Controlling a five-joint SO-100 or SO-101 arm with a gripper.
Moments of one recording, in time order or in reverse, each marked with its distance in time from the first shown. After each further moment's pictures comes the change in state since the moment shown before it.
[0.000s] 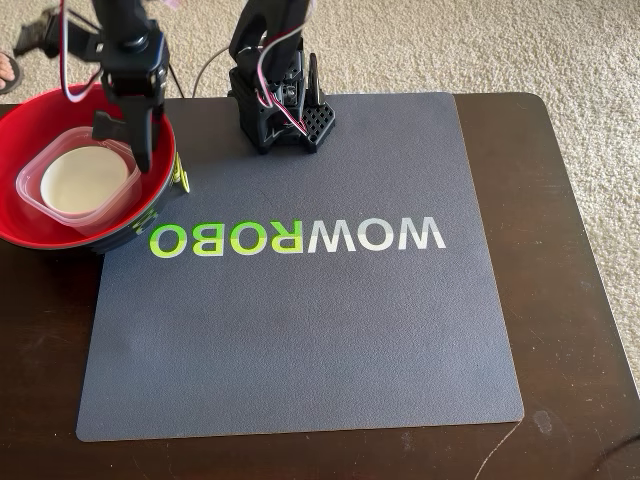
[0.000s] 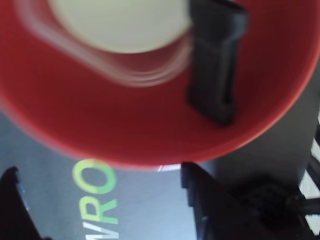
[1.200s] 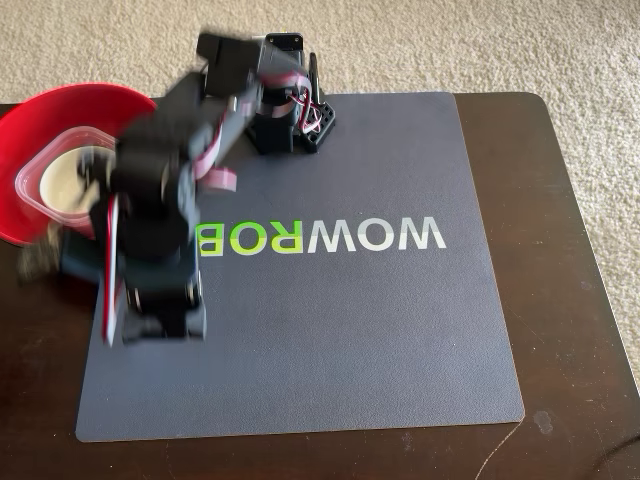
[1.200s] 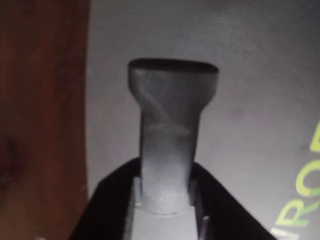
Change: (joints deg) arm -35.9 -63.2 -67.5 0.3 -36.2
